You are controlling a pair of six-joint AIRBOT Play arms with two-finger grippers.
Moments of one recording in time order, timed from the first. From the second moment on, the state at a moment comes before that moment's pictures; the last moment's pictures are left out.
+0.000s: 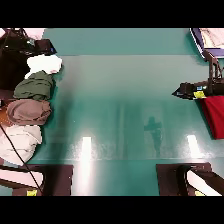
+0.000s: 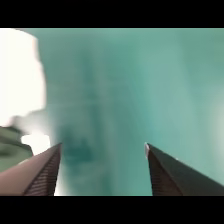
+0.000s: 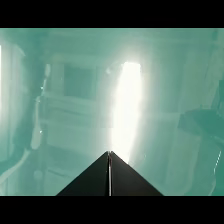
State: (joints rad) left arm 0.05 -1.62 1.86 1.33 -1.09 -1.44; right arm -0.14 -1.03 1.07 -1.05 1.28 1.41
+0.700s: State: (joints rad) left arm 0.12 -1.92 1.87 1.44 -0.72 -1.39; right arm -0.14 -1.03 1.07 -1.05 1.30 1.41
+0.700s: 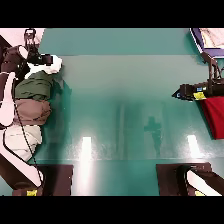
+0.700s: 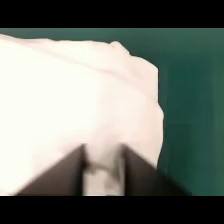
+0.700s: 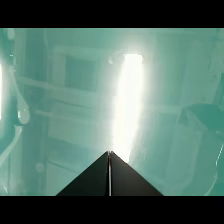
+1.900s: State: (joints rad) left arm -0.18 -1.29 1.90 0.68 -1.27 -1.00; right arm -0.14 -1.03 1.54 -1.05 1.31 1.41
